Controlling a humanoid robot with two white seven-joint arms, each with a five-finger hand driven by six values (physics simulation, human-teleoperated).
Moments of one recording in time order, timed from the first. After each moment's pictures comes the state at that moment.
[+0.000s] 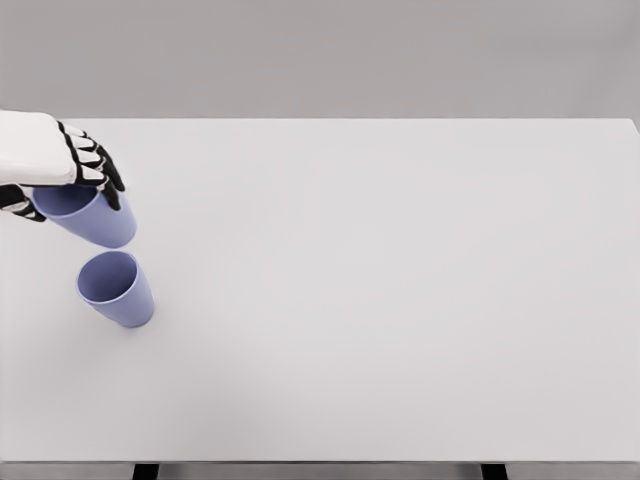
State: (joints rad) left arm -1.45 1.33 -1.37 -1.76 0.02 -0.61 -0.61; right arm 0.00 0.00 -0.06 0.05 -0.05 -0.08 0.10
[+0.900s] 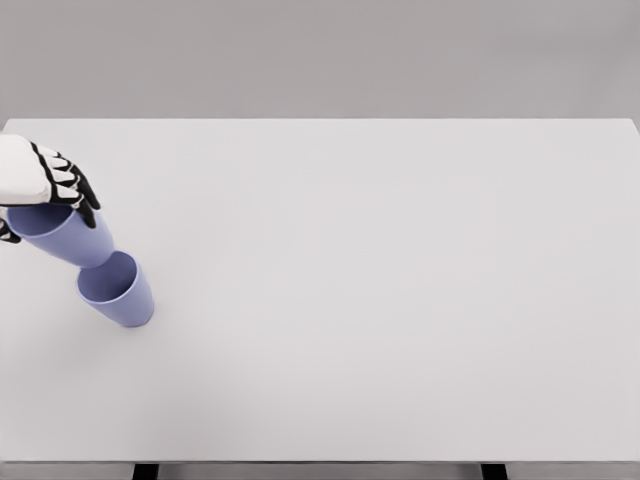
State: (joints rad) left arm -1.42 1.40 -1.38 -1.77 0.02 -0.61 -0.61; right arm 0.00 0.00 -0.06 0.05 -0.05 -0.08 0.10
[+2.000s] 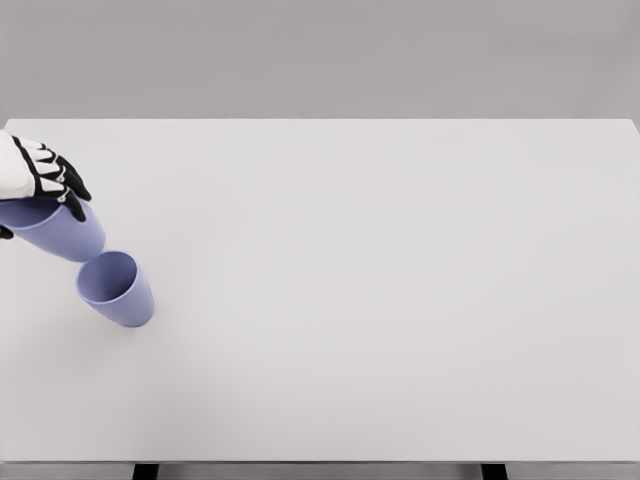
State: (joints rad) left arm -1.38 1.44 -1.33 -1.78 0.05 -0.61 -0.59; right arm 0.00 0.00 -0.06 0.05 -0.05 -0.08 0.10
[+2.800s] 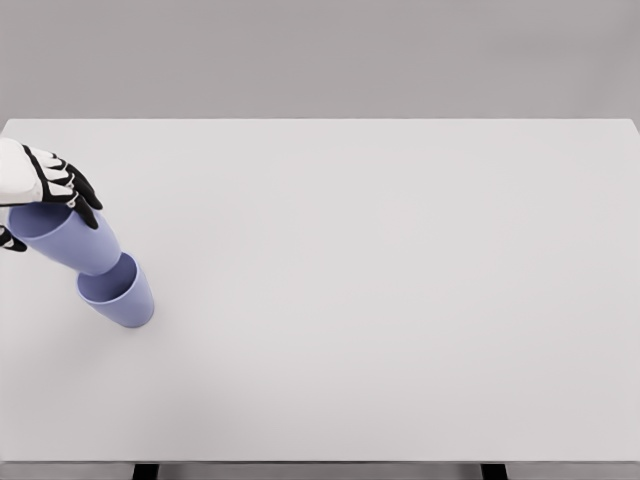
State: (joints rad) left arm -1.35 1.44 -1.34 -1.78 0.15 -0.61 -0.58; right arm 0.00 0.00 -0.06 0.05 -0.05 -0.08 0.10
